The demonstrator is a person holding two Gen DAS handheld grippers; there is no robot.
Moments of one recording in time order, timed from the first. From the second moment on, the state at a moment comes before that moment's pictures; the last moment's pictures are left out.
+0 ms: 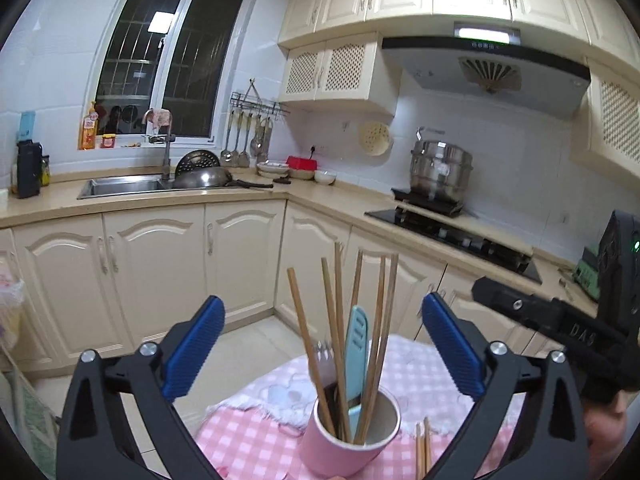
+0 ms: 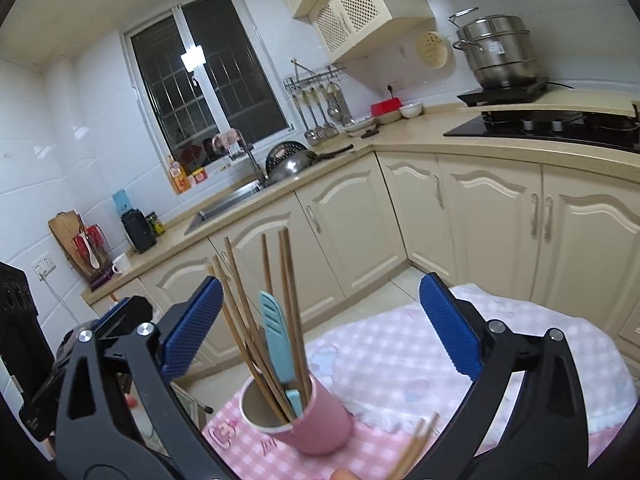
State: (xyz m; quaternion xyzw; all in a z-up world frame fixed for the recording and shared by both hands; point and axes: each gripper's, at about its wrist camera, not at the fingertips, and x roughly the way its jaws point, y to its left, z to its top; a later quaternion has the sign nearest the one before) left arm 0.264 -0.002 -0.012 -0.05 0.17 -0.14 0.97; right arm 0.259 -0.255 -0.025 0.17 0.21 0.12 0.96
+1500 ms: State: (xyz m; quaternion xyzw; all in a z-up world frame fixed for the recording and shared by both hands) left arm 0.215 -0.047 -0.119 0.06 0.36 -0.15 0.92; right arm 0.199 -0.263 -0.162 0.09 0.50 0.04 0.86
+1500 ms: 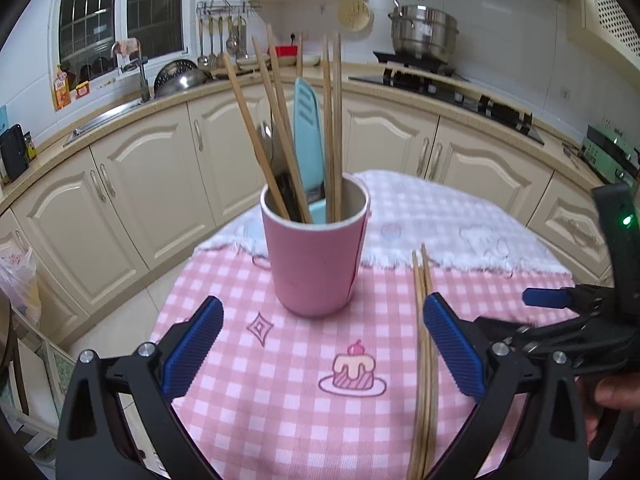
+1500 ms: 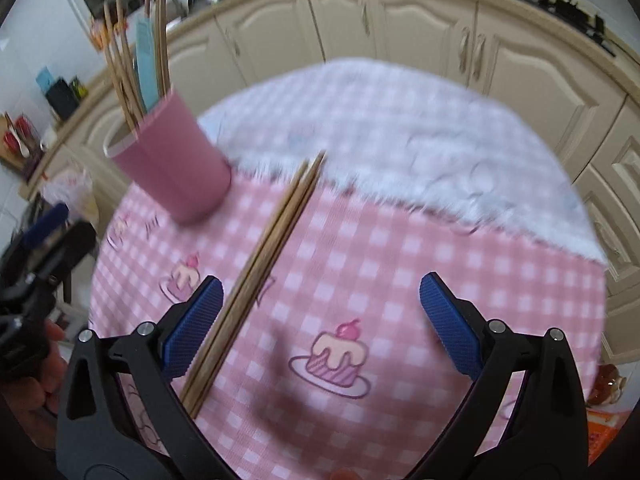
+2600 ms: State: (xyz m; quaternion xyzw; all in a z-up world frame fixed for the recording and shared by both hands) left arm 0.244 -0.106 -0.196 0.17 0.46 -0.22 0.84; right arm 0.208 -0.282 -0.193 0.04 0.54 0.00 0.84
